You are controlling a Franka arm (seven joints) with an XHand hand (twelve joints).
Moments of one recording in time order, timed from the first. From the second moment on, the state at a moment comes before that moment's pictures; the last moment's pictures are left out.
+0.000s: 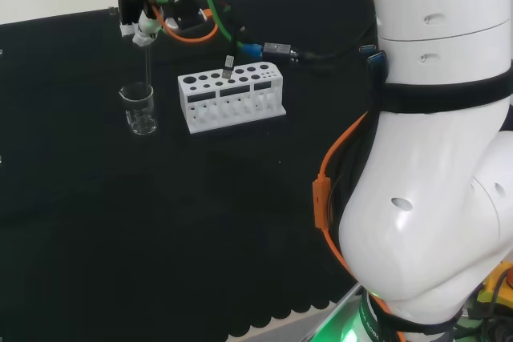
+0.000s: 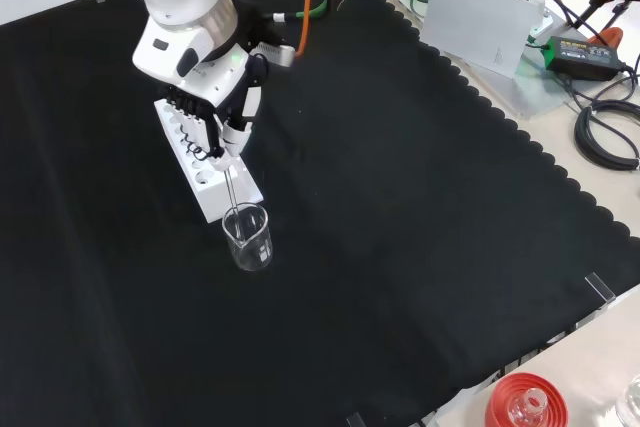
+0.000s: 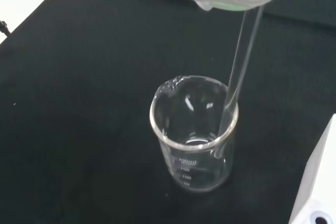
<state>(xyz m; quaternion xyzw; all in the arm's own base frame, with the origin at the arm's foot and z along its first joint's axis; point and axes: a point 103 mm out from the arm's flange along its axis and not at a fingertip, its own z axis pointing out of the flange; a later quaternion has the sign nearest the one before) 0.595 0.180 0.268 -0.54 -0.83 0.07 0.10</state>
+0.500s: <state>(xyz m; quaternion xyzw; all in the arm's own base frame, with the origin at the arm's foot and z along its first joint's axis) 0.567 0.221 0.266 -0.53 -0.84 0.07 0.10</state>
